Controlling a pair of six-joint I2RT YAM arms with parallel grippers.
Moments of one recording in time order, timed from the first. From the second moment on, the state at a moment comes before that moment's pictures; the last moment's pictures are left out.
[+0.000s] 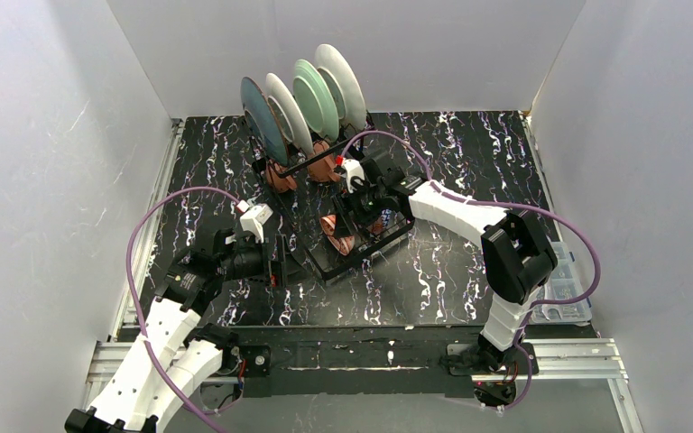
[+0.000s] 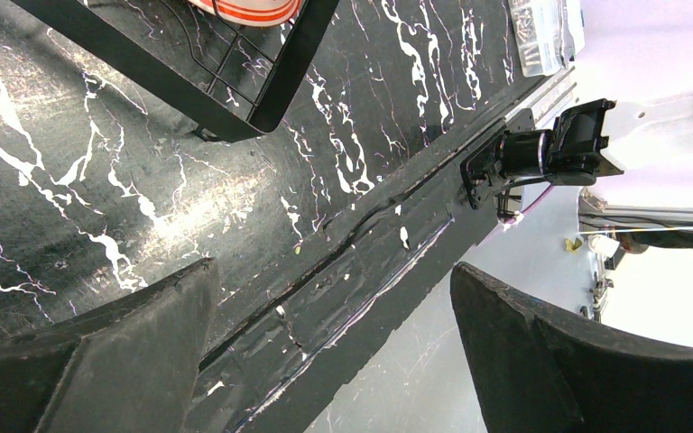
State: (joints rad) left arm -0.36 0.69 0.70 -0.72 0.58 -0.44; right arm 0.72 1.79 1.34 -0.42 -0.45 0.11
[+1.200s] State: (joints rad) left arm -0.36 0.69 0.70 -0.72 0.59 -0.44; right arm 0.76 1.79 1.38 -0.46 -0.26 0.12
